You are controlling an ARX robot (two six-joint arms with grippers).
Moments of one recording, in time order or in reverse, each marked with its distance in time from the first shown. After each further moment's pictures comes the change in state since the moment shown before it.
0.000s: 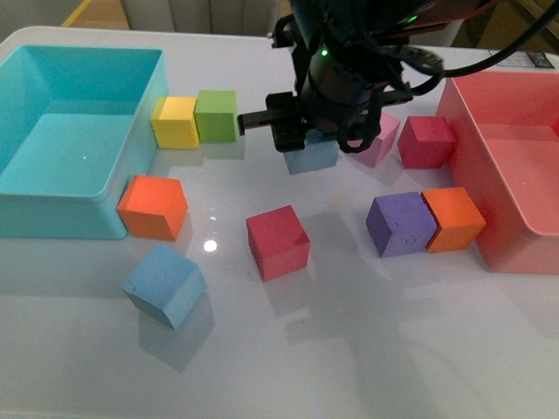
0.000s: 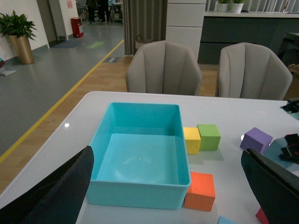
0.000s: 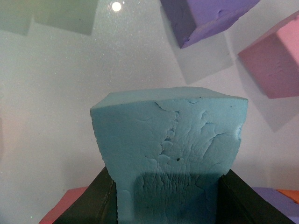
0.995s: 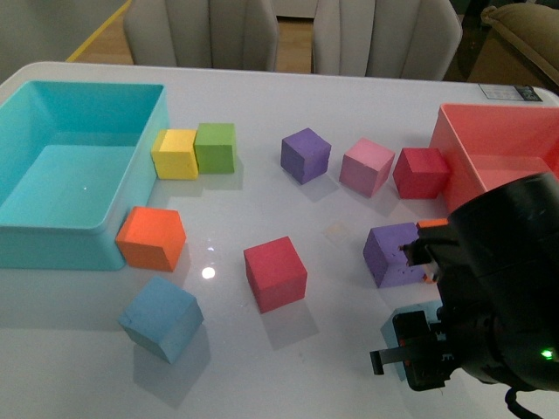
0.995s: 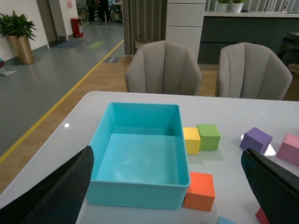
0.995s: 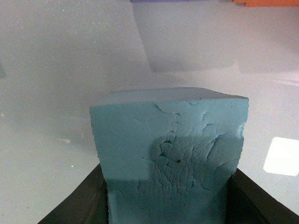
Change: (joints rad) left arm 0.000 0.000 0.000 0.000 0.000 0.000; right arm -0.118 -0.389 -0.969 0.457 -0.075 0.006
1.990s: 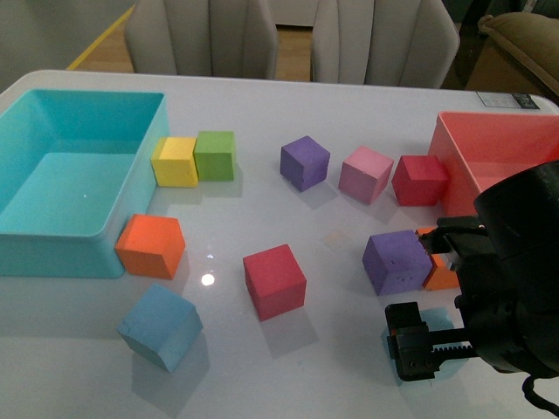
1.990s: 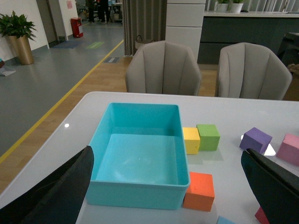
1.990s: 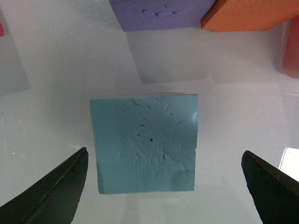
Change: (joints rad) left arm 0.000 0.000 0.000 0.000 0.000 0.000; right arm -0.049 0.035 0.048 -0.032 -0.008 -0.001
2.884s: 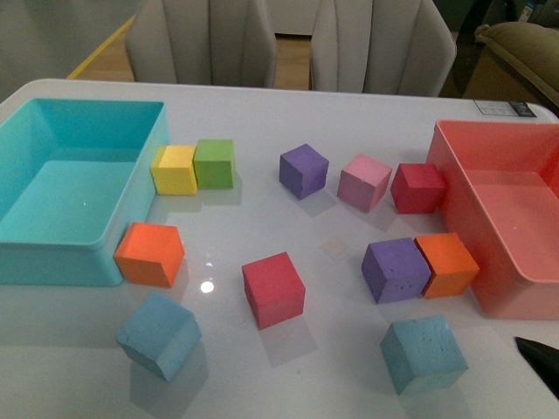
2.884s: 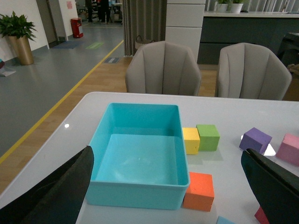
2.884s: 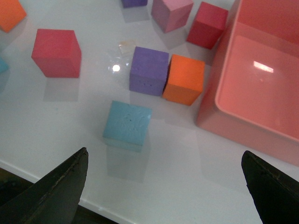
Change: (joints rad) left arm 0.000 0.000 0.000 0.000 0.000 0.000; right arm -0.116 -0.998 -0.477 -0.034 -0.148 -0.406
